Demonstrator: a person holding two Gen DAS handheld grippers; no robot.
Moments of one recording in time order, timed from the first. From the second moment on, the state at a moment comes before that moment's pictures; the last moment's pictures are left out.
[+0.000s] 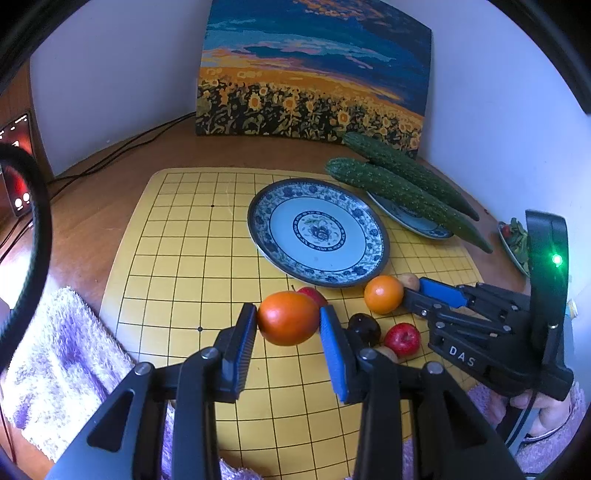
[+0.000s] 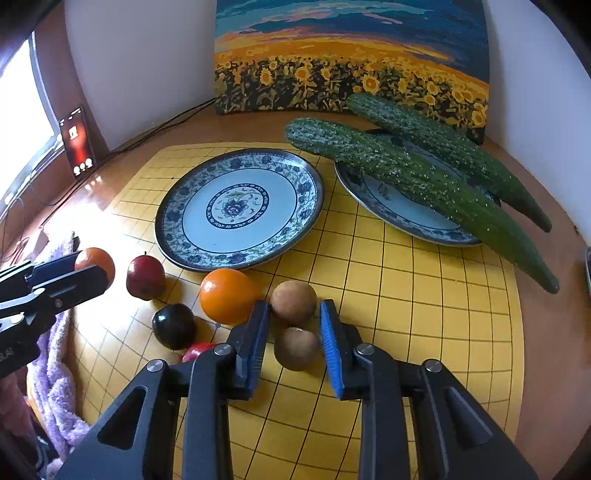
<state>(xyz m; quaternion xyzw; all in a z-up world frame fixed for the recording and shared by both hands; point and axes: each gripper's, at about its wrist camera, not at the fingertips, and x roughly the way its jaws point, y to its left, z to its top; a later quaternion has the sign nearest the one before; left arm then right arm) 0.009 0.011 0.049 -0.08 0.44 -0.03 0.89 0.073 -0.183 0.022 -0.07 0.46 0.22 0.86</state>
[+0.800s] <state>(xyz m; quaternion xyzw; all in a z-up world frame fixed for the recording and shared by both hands) 0.051 0.005 0.059 -0.08 0.43 -0.05 0.90 0.083 -0.192 0.041 -0.03 0.44 0.24 0.87</state>
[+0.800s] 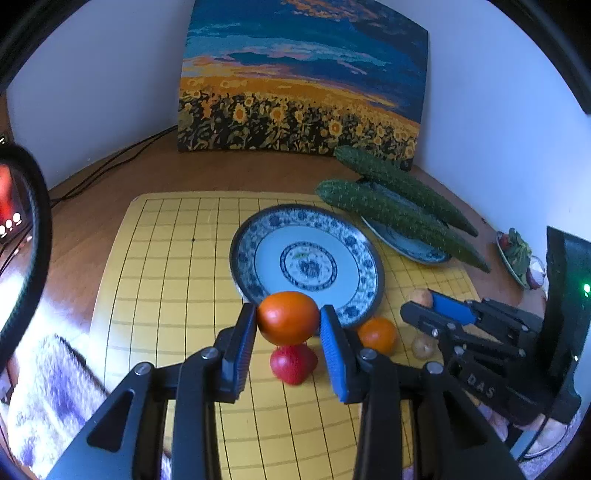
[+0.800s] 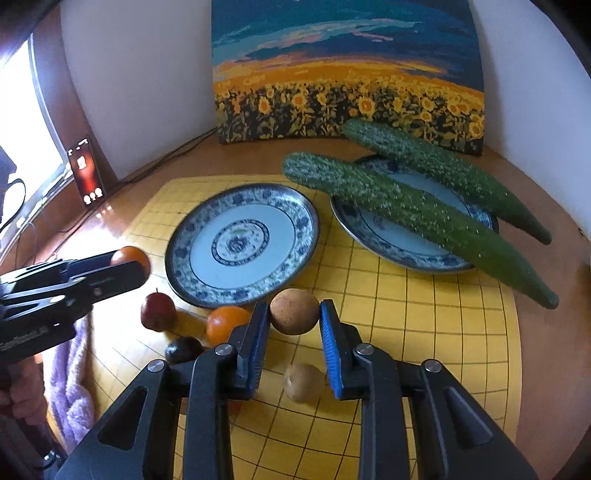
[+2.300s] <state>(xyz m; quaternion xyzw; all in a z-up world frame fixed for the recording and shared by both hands) 0.140 0.012 0.026 -0.09 0.46 -0.05 0.88 0.151 -0.142 0.021 -0.05 0.47 0.26 0.84</state>
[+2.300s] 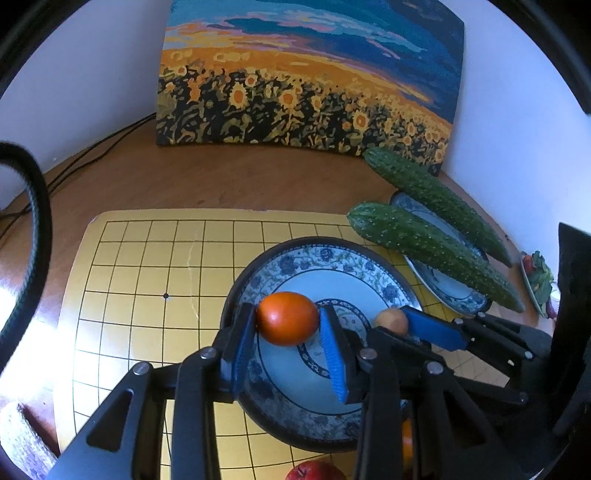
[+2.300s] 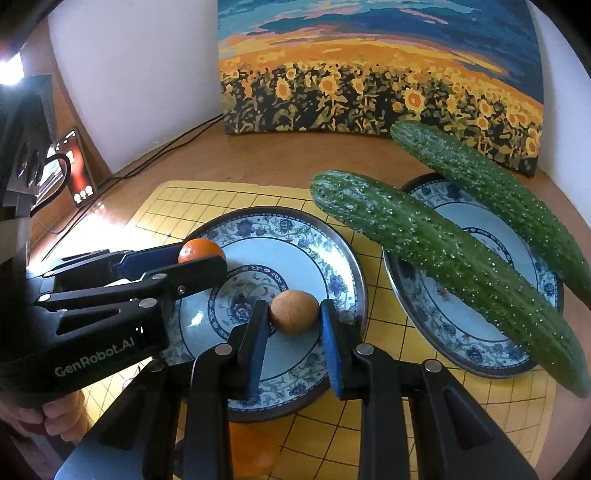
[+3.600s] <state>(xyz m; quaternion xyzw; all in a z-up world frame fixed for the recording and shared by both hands) 0.036 0.009 0.049 -0.10 0.46 -0.04 0.88 0.055 -0.197 0.054 -0.01 0.45 0.23 0.86</state>
